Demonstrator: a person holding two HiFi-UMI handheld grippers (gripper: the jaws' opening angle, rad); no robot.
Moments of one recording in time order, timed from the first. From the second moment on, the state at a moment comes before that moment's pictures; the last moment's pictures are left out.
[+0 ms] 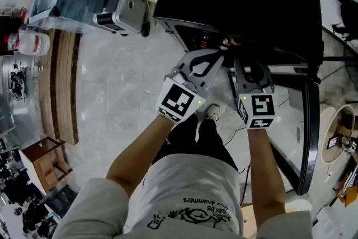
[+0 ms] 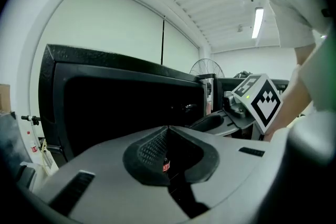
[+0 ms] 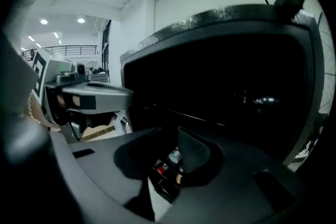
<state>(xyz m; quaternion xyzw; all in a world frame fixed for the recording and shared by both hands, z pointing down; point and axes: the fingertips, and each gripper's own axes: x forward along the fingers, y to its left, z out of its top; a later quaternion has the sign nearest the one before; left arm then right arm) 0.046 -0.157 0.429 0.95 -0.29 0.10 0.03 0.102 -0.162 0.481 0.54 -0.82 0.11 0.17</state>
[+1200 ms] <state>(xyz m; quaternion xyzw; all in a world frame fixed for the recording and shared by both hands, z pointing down) 0.018 -0.095 0.266 0.95 -0.30 0.03 0.03 0.081 -0.100 0.300 0.50 -0.85 0.05 0.13</state>
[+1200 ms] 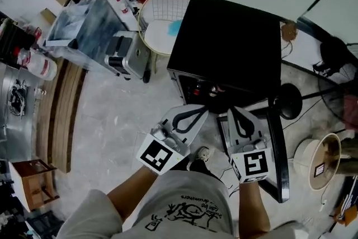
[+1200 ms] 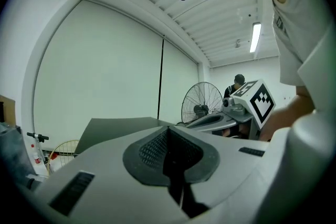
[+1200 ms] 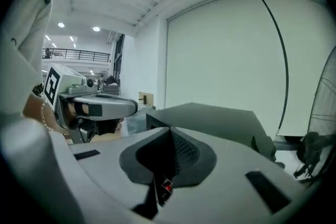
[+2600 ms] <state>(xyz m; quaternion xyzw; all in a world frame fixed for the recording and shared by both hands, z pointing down) 0.013 -0.051 0.159 0.96 -0.29 0.01 0.01 0.081 -0.049 0.166 0.48 -0.87 -0.01 0.11</state>
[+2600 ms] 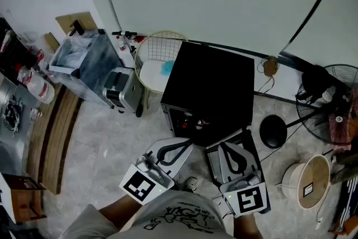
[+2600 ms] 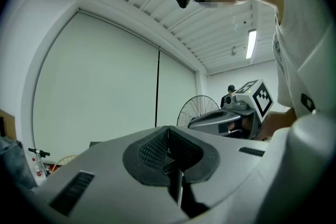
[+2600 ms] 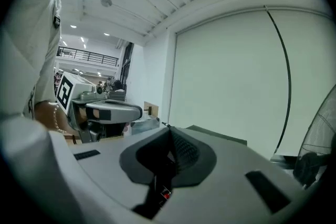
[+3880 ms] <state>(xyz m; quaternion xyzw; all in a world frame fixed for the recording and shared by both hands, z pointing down) 0.003 -0.047 0.135 0.96 -0.29 0.00 0.01 0.075 -0.046 0.138 0.49 -0.87 -0.02 0.09</state>
